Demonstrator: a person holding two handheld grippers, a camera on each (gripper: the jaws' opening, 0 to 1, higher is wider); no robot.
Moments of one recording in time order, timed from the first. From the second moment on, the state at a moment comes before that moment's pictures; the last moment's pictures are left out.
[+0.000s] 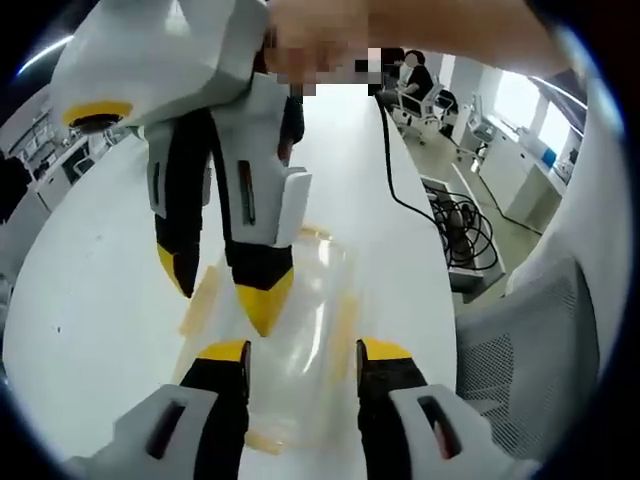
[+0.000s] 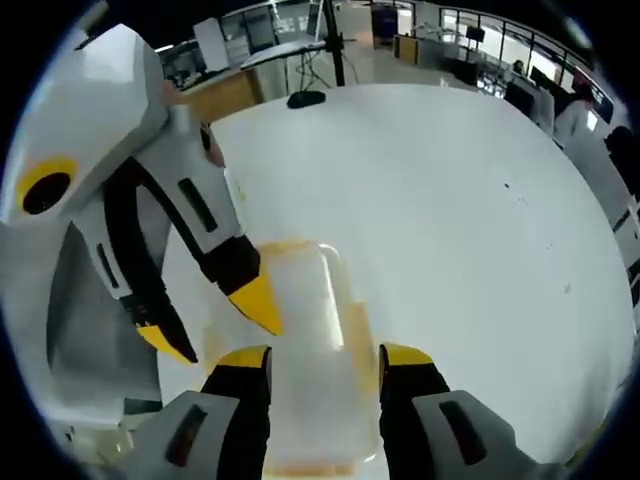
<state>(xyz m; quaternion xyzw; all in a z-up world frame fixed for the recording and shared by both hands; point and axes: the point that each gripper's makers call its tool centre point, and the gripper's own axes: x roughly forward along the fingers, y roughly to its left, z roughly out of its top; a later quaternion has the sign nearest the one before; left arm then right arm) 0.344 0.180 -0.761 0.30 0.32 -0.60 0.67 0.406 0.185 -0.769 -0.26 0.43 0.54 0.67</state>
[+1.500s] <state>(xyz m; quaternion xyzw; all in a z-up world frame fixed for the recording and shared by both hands) 0.346 0.184 -0.772 0.46 0.26 -0.52 0.68 0.395 0.188 -0.780 -0.27 0.51 0.58 0.57</state>
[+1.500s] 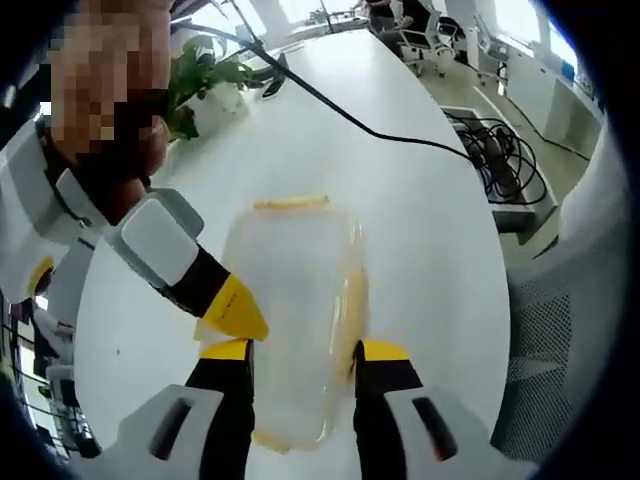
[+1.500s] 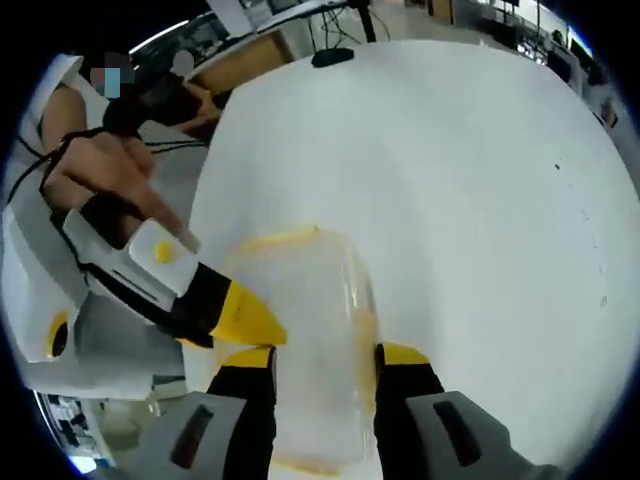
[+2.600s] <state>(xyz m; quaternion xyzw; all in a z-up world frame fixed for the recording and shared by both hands) 0.335 0.192 -0.767 0.40 0.30 -0.57 0.65 0.397 0.178 -0.767 -0.28 0.47 0.54 0.63</state>
